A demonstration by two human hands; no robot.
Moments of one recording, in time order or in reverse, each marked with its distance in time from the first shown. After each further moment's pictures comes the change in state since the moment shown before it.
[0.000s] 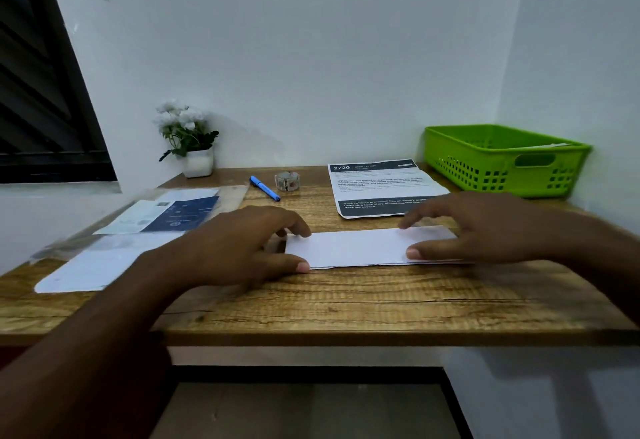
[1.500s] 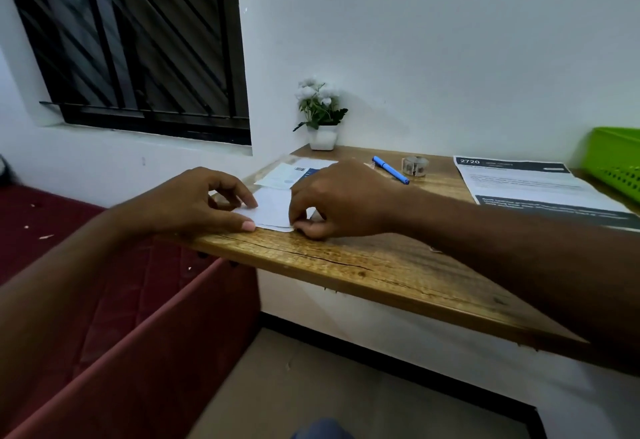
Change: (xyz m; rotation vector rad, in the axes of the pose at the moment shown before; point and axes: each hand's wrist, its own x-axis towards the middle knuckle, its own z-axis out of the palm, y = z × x) left_hand -0.170 -0.142 -0.036 -0.238 0.252 -0.393; right_hand 0.140 -0.241 0.033 -0.199 0.354 -0.976
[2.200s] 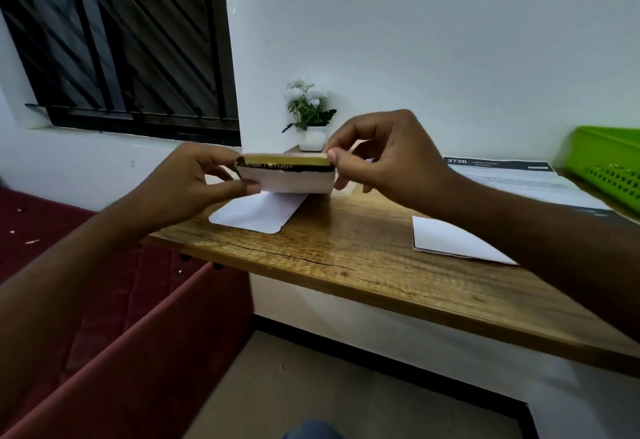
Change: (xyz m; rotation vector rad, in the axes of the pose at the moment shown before) left_hand 0.012 0.036 0.008 -0.150 0.290 0.366; right_hand -0.052 0.007 -0.036 0.885 0.561 0.366
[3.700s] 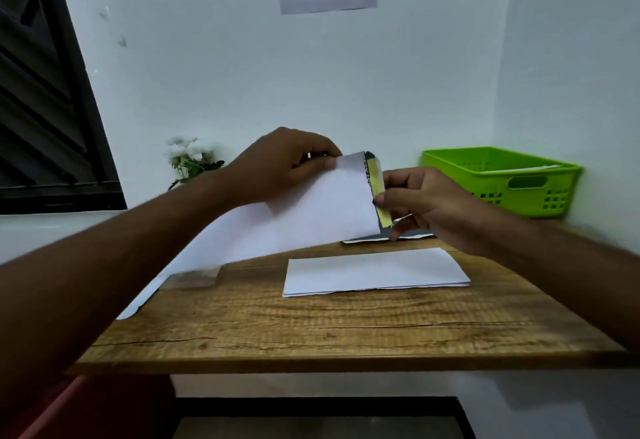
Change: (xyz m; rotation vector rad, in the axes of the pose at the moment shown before) left_hand 0.179 0.124 0.130 0.192 -0.200 0.374; right_hand -0.102 0.022 -0.155 0.249 0.198 0.555
